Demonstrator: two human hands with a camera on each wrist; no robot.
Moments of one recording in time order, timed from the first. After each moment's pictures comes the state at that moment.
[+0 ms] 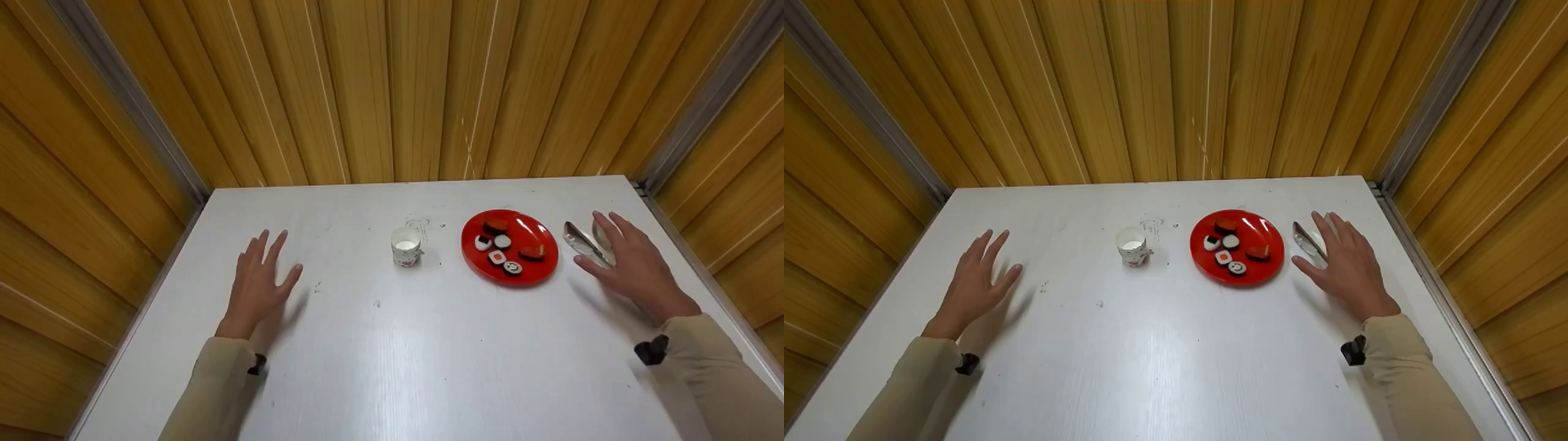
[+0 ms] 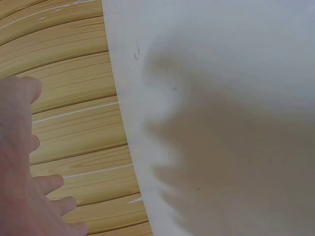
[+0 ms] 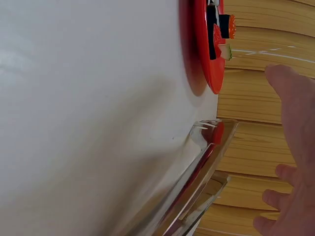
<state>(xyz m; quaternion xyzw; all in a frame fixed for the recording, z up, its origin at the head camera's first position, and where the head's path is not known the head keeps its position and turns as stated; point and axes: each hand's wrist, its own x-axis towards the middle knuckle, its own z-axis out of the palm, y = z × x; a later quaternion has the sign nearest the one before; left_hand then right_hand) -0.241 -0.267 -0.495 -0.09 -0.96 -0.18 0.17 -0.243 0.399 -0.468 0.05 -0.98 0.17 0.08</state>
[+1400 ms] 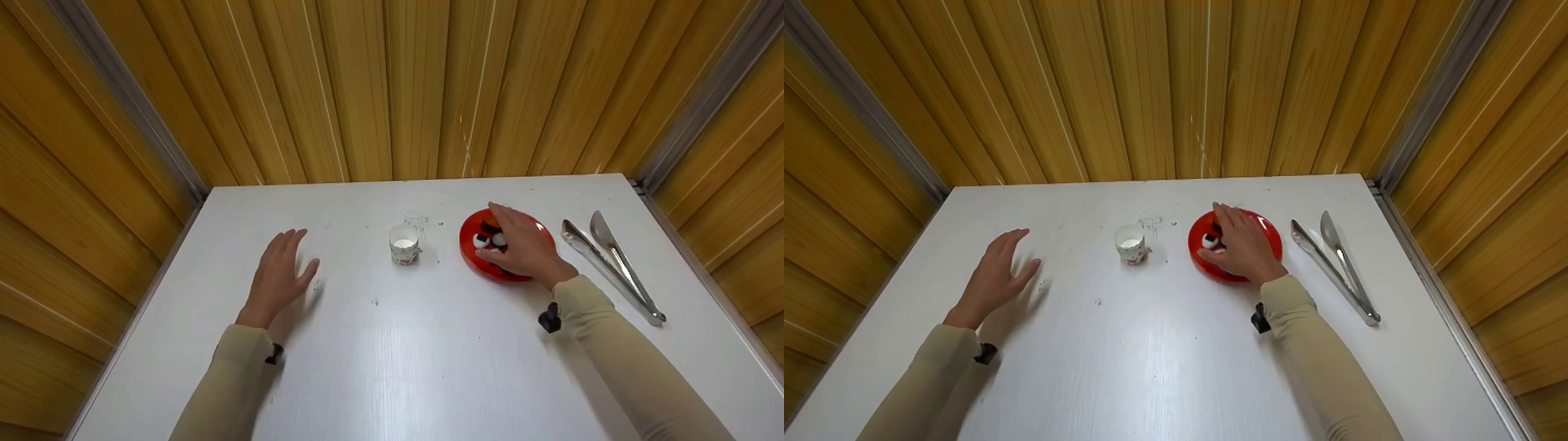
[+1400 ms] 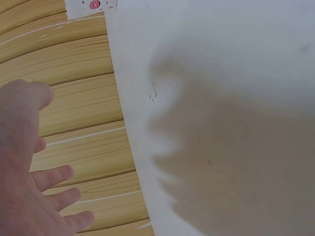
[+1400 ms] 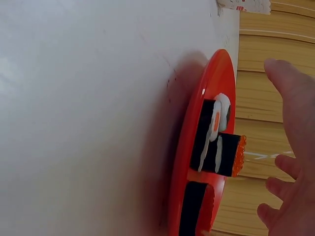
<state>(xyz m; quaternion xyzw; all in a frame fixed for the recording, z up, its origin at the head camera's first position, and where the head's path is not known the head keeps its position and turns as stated) -0.254 -0.234 -0.492 -0.13 -0.95 -0.21 0.17 -0.304 0.259 -0.479 0.18 -0.97 0.18 0.03</state>
